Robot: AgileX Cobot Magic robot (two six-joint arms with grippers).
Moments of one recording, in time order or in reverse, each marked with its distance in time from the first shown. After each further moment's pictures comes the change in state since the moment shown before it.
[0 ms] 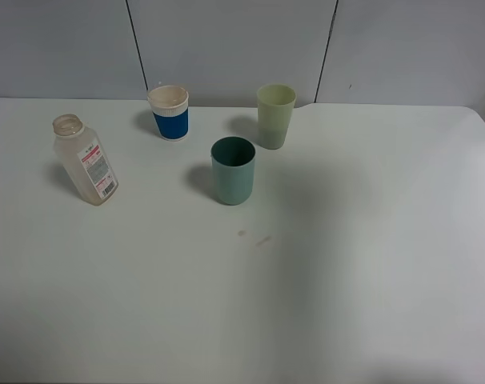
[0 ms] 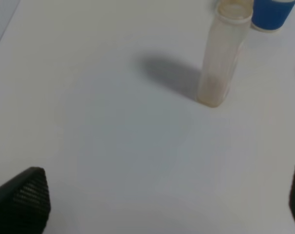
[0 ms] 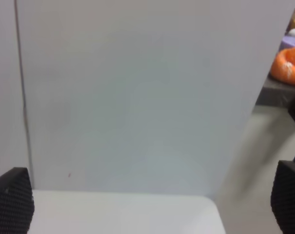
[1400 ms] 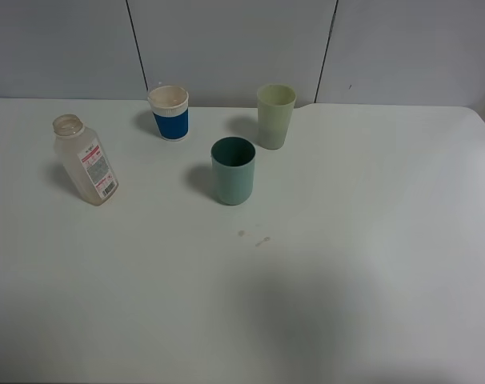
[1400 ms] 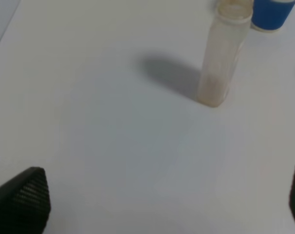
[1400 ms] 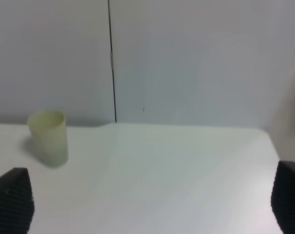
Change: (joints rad) left arm 0.000 0.000 0.000 0.000 0.000 0.000; right arm 0.068 -0.629 0.043 0.049 0.659 0.103
